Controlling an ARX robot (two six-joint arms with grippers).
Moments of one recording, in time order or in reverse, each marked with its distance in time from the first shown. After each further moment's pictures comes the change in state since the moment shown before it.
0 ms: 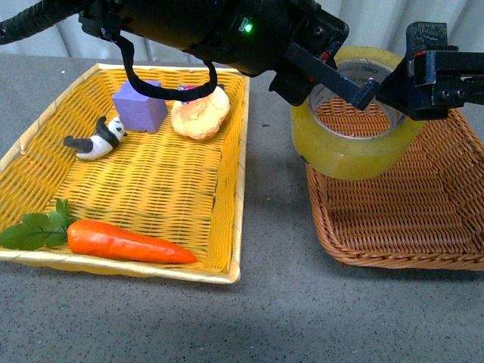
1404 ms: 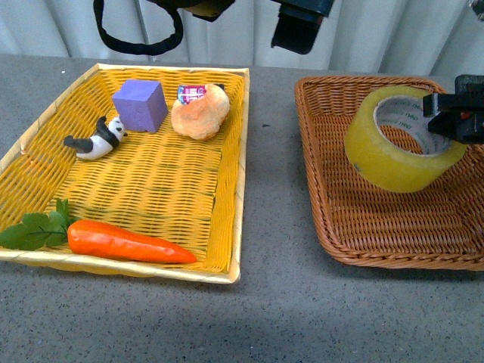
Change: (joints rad) left arm 0.072 -0.020 0.026 0.053 -0.279 -0.202; right arm -0.130 0.222 0.099 -0.006 0.055 -0.012
